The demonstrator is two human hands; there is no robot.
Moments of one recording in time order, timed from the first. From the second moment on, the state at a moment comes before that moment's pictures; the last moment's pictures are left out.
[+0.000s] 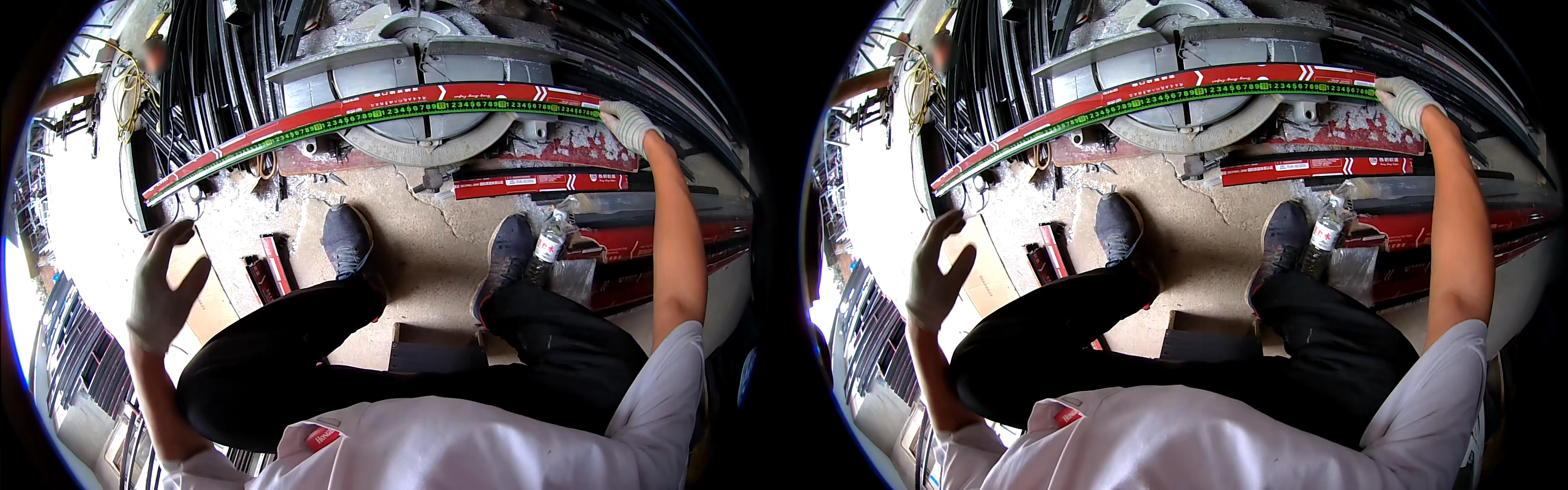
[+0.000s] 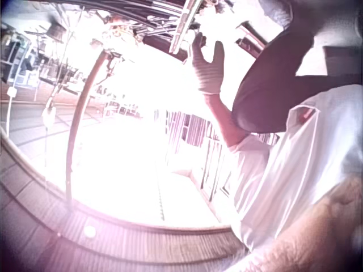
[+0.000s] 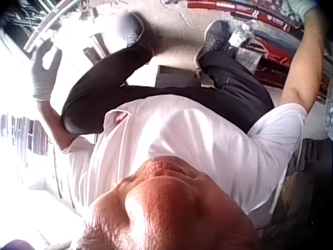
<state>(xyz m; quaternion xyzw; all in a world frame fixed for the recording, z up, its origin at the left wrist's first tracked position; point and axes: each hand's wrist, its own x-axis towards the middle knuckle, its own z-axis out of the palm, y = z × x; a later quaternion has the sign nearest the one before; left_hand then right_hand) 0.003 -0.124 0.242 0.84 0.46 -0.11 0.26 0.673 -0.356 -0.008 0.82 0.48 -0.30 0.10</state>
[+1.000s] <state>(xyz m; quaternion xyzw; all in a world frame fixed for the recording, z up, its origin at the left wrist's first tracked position) 0.082 -0.225 0.264 0.86 0.32 -0.24 0.31 0.665 -0.341 -0.003 0.79 0.53 -0.29 0.12</state>
